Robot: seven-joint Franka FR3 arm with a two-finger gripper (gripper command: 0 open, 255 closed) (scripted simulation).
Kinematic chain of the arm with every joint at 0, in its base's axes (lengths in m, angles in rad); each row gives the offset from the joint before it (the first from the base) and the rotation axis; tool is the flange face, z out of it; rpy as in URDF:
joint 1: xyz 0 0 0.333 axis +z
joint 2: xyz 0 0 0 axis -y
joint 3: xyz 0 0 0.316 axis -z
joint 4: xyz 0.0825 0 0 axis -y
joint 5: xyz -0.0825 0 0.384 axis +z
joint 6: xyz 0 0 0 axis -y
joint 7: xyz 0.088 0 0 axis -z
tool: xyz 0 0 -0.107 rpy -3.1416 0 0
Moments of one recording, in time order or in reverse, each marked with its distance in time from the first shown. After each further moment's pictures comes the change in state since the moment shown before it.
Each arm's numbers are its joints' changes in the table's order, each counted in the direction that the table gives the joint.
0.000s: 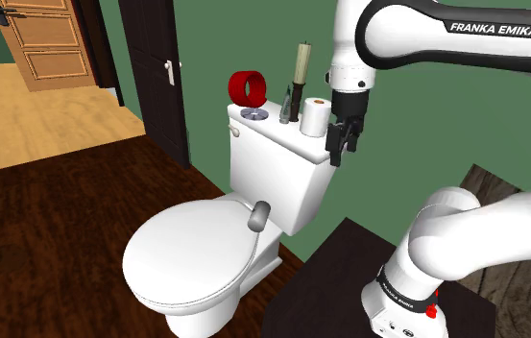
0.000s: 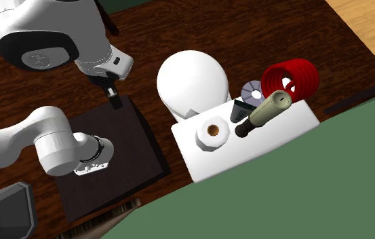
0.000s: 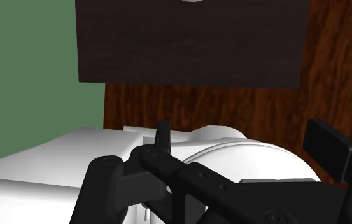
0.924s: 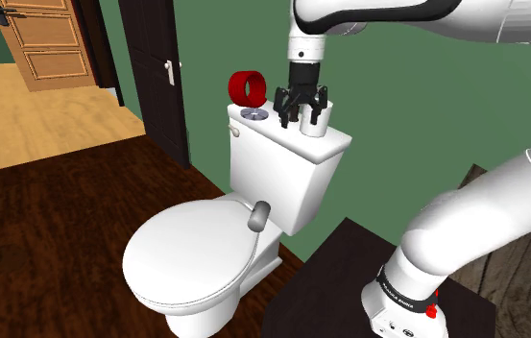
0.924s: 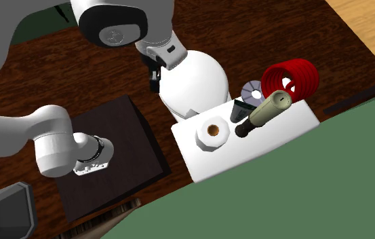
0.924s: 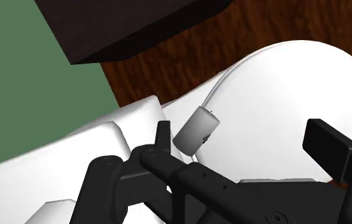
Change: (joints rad) arm -0.151 -0.448 -0.034 0.375 0.049 0.116 0.373
